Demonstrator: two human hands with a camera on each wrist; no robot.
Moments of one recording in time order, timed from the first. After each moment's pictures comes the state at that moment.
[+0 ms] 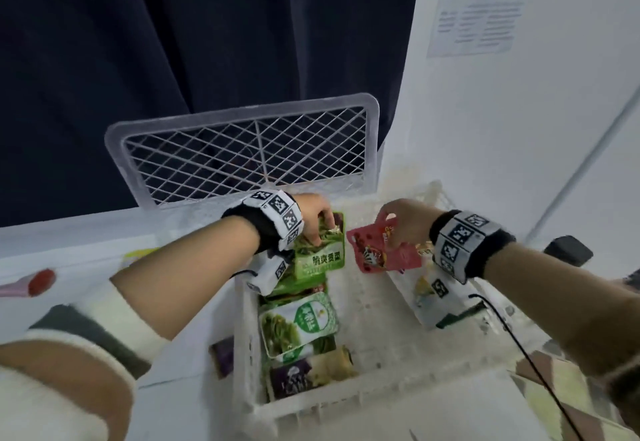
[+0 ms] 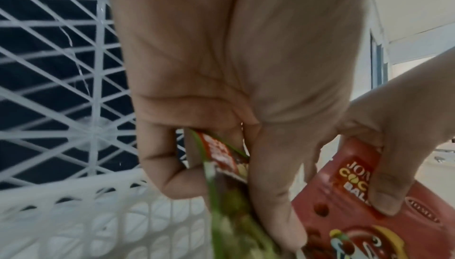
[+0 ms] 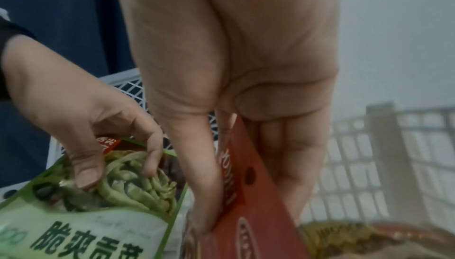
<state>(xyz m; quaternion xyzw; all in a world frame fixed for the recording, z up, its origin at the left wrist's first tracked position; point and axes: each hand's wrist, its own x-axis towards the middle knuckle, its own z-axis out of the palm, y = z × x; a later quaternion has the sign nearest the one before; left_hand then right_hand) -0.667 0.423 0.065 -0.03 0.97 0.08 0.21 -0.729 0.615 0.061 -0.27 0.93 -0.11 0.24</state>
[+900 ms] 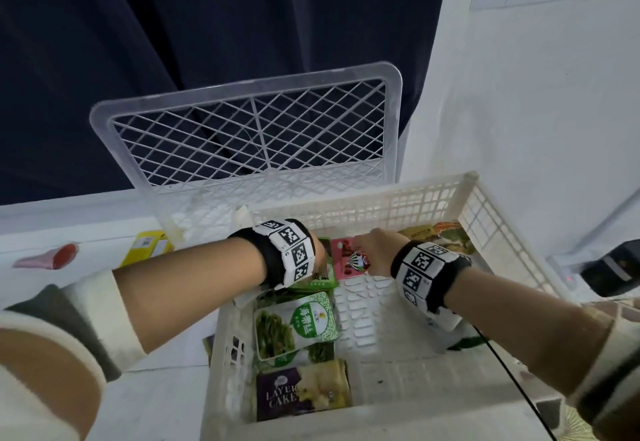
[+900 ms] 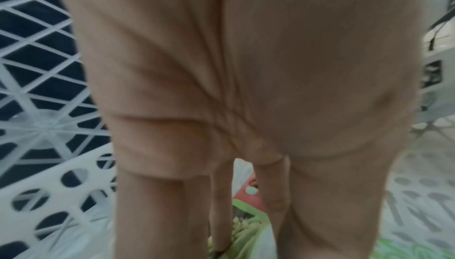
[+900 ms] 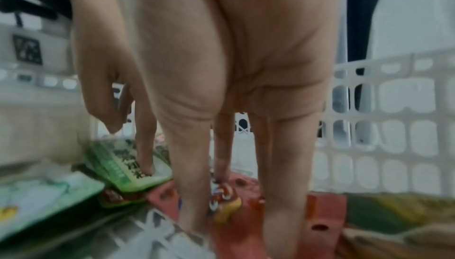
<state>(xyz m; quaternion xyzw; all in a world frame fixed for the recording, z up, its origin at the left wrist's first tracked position) -0.701 0.399 -0.058 -0.02 0.88 -0.14 0.46 -0.737 0.570 -0.026 -0.46 0.86 0.07 0.20</state>
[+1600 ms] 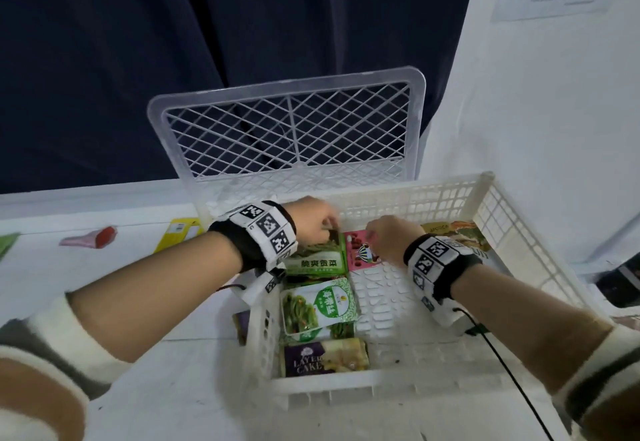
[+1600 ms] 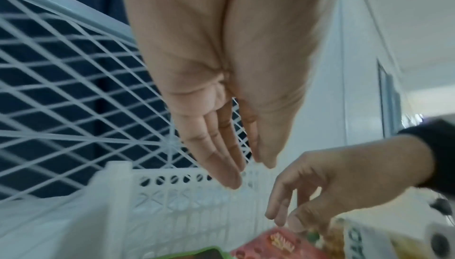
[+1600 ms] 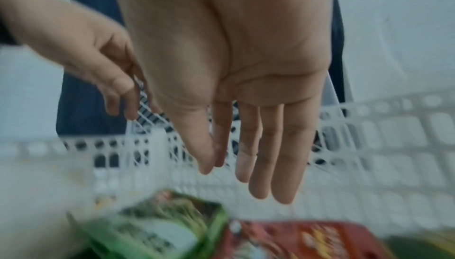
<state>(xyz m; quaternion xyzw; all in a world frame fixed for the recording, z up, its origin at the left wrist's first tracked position) -0.618 0.412 0.044 -0.10 0.97 0.14 0.19 -0.717 0.561 -0.020 -0.40 0.90 -0.05 0.16</state>
